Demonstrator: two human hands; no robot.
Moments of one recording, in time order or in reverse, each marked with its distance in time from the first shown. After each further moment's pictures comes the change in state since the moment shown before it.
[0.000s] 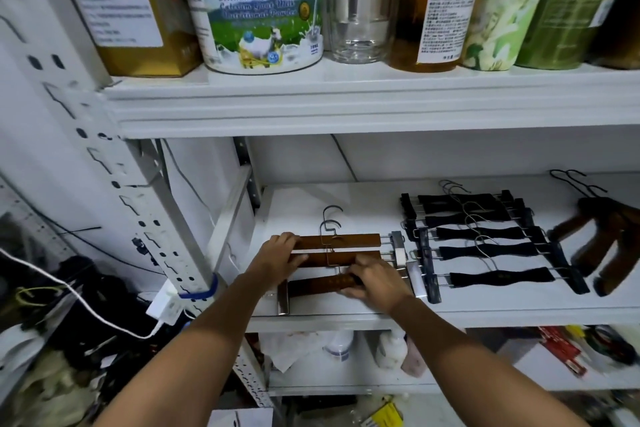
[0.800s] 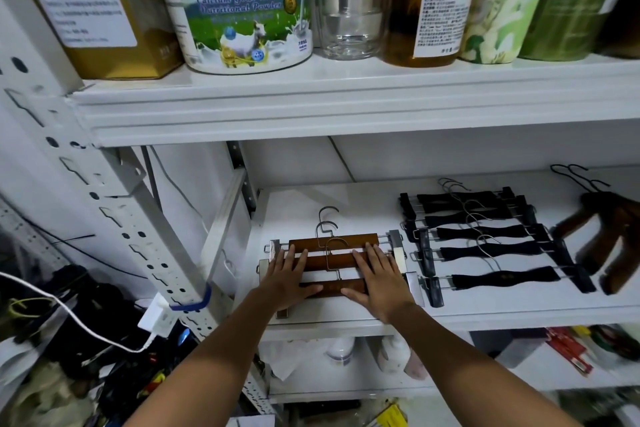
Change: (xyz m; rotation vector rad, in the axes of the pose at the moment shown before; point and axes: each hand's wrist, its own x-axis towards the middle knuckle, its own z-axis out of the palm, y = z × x) left_hand -0.006 0.014 0.027 0.184 -0.377 -0.109; right_hand 0.005 0.018 0.030 -0.060 0.002 0.206
